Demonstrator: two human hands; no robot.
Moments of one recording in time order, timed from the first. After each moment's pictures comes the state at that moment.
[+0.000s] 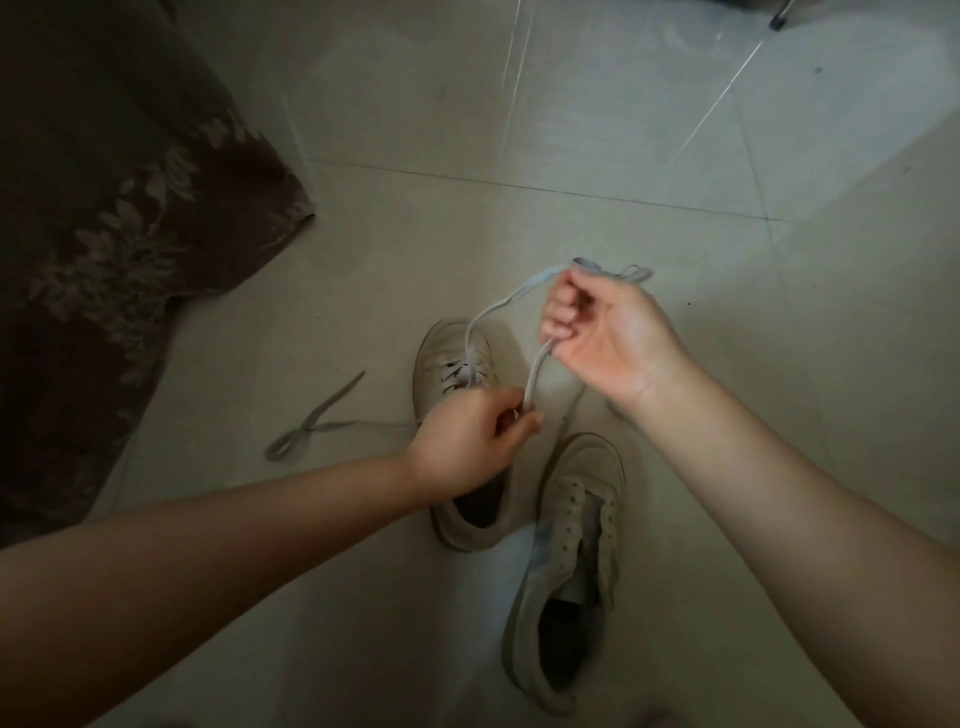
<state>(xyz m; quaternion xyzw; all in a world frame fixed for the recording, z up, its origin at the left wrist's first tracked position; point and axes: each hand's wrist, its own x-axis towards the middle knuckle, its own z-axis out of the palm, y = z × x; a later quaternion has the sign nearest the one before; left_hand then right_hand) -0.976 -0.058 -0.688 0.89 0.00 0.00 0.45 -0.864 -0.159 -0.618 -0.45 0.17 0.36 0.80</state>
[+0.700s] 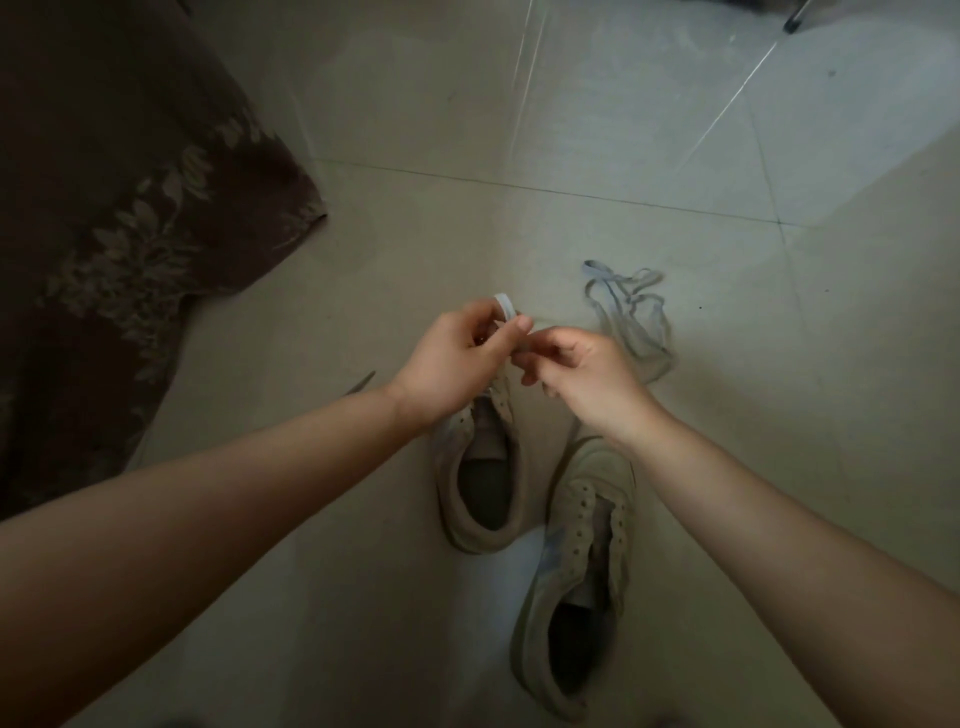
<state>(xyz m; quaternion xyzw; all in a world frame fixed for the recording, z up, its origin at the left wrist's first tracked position) -0.937 -0.027 -0.661 0.77 0.14 0.00 0.62 -0.890 -0.166 -0.658 -0.79 -0.09 0.27 0.54</state>
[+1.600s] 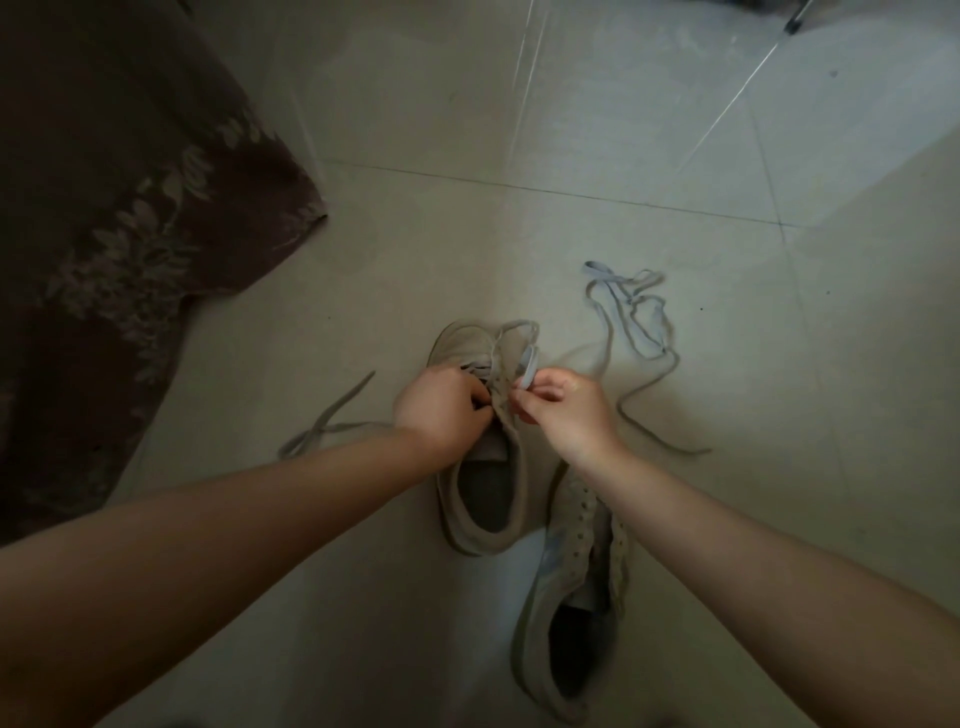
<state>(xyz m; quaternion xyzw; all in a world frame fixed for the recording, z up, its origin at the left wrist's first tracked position) -0.960 -0.031 -0.705 0.94 0.14 -0.09 0.31 -0.910 -0.166 -0.708 -0.82 0.04 0.25 0.51</state>
